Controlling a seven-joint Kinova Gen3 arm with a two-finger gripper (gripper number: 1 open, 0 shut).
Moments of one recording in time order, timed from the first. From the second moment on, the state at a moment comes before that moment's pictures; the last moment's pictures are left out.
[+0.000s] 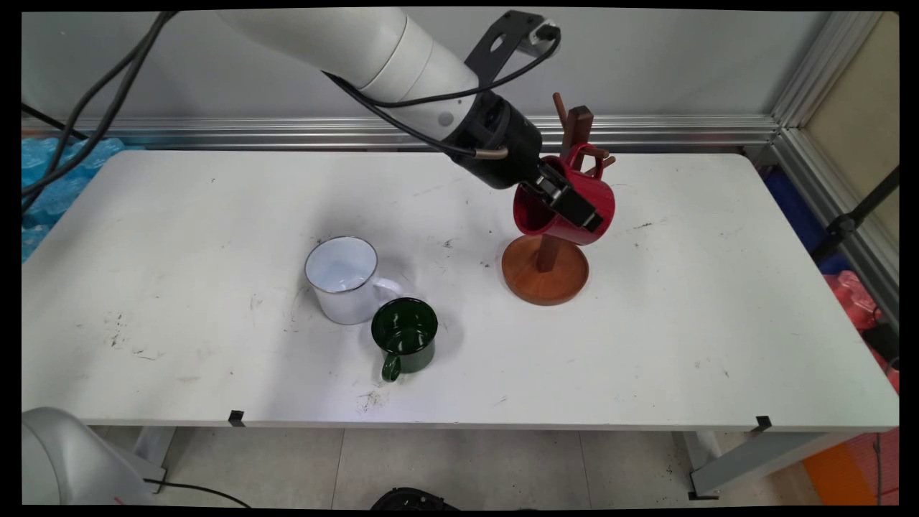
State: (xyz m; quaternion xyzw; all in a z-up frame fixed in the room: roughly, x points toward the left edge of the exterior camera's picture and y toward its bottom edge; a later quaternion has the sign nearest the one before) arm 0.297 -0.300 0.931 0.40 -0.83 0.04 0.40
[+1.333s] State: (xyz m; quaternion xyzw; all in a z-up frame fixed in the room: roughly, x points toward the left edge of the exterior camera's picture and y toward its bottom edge) arm 0.304 -0.296 0.931 0.40 -0.83 0.04 0.40
